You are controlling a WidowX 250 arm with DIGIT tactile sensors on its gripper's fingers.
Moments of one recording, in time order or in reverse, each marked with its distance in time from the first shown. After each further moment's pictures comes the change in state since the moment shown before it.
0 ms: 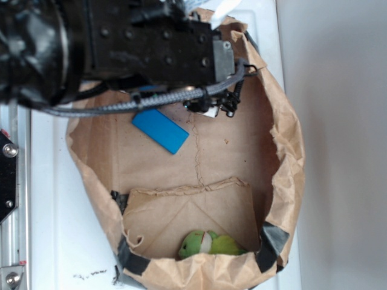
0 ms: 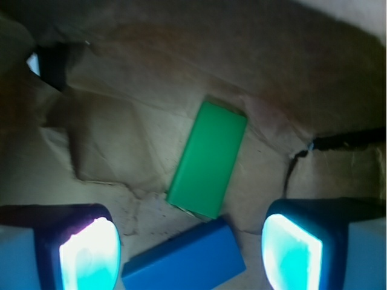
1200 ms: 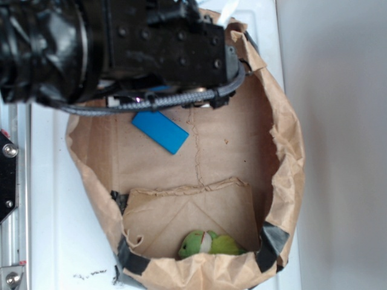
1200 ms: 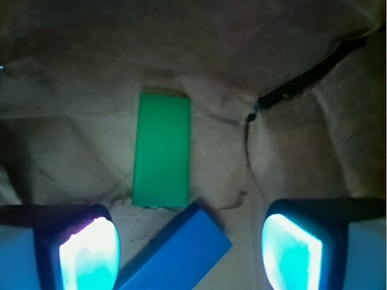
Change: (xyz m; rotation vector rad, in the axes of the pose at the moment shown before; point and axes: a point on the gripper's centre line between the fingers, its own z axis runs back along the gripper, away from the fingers) arm -0.009 0.004 0.000 0.077 0.033 0.301
